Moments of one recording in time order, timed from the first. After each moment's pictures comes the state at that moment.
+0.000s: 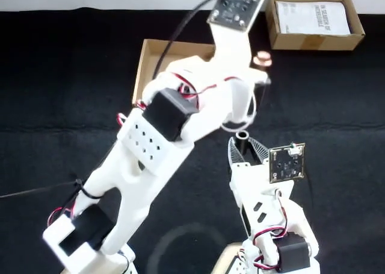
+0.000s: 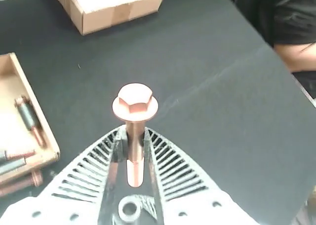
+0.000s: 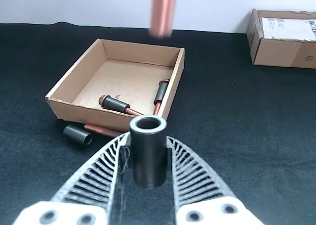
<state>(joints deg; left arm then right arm) 38.6 -4.6 -27.2 71.3 24.0 -18.4 -104.4 77.9 52.8 -3.0</state>
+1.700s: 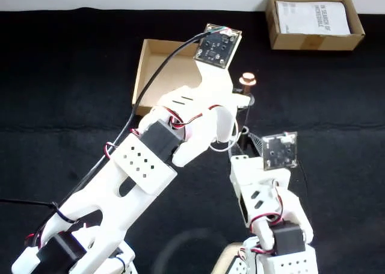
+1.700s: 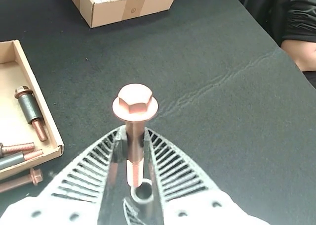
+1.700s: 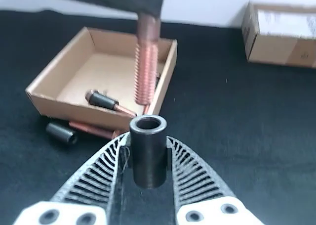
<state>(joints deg) 37.3 -21.8 12.4 44.4 24.0 -16.6 -94.1 80.3 43.6 -0.6</state>
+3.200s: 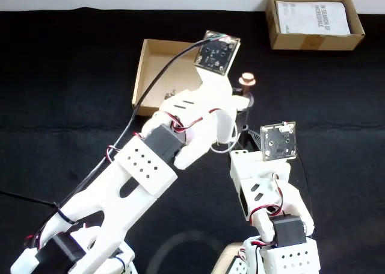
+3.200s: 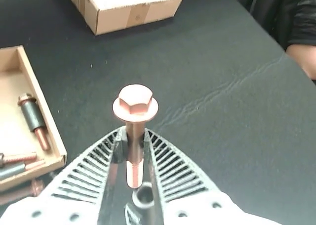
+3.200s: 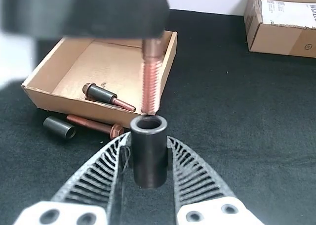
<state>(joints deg) 37.1 -22.2 18.4 37.7 21.4 -16.4 -86.2 76.0 42.1 -0.4</state>
